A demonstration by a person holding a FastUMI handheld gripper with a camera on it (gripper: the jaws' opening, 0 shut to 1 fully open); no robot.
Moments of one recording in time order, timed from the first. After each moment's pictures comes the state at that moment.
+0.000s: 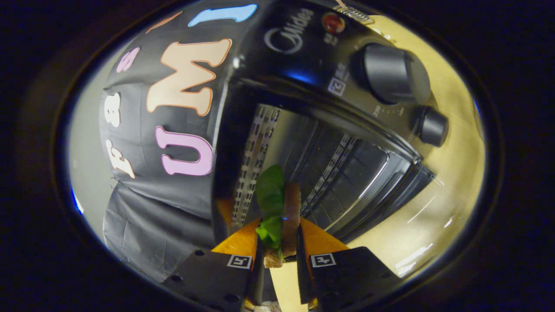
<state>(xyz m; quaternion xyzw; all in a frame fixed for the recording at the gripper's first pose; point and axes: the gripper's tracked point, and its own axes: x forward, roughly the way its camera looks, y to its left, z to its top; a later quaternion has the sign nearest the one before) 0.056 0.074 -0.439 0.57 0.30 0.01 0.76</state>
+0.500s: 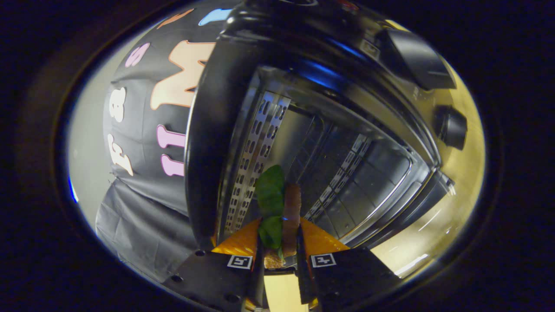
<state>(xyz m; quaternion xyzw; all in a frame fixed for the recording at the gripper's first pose) 0.080 0.075 -0.444 0.54 0.26 0.00 0.80</state>
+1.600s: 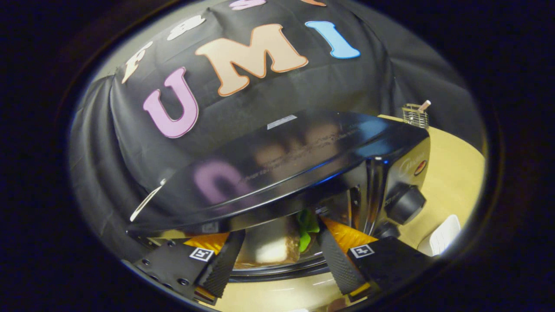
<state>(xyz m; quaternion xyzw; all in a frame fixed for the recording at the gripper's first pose) 0.072 0.011 -0.436 0.18 0.24 -0.07 0.95</state>
